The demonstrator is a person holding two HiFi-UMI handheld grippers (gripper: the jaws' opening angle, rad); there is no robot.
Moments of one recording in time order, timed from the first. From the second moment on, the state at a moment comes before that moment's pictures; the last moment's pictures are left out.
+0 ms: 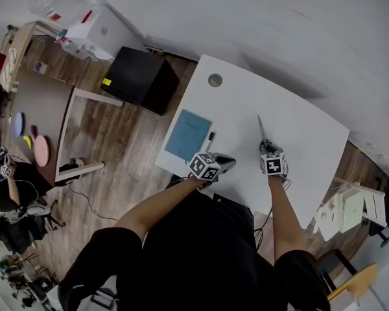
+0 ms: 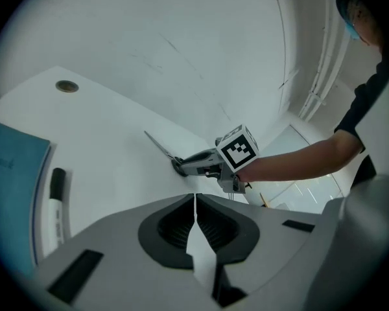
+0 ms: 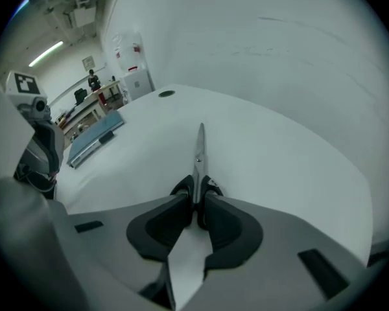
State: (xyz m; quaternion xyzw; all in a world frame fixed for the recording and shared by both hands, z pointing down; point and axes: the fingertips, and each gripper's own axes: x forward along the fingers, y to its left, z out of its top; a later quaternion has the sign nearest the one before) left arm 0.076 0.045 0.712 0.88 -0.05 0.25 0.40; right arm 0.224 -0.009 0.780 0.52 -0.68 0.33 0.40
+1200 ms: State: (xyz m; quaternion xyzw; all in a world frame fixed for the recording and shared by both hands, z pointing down) left arm -0.122 0.031 0.704 0.91 -0.06 0.23 0.35; right arm -0.022 0.069 0.782 0.69 -0.49 0.48 0.23
